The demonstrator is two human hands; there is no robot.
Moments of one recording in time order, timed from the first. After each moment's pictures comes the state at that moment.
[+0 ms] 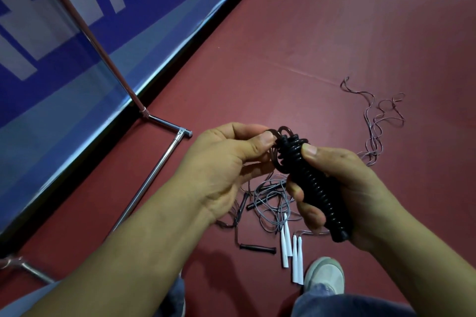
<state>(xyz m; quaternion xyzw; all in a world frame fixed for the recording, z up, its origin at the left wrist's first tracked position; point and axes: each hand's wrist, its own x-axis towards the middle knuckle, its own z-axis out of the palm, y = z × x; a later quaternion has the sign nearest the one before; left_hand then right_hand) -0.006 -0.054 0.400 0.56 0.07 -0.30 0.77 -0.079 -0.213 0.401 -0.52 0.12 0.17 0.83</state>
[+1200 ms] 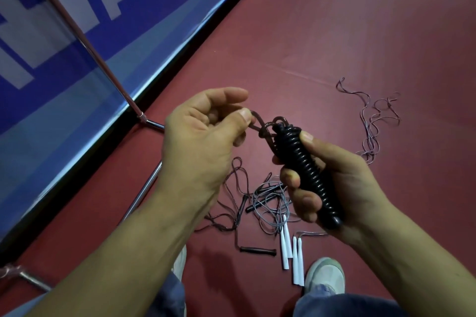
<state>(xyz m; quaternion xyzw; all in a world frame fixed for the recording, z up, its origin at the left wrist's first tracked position) 0.002 -0.052 0.404 0.60 -0.05 -0.04 0.80 -0.071 -0.209 0.401 -0.45 0.22 0.18 0.85</state>
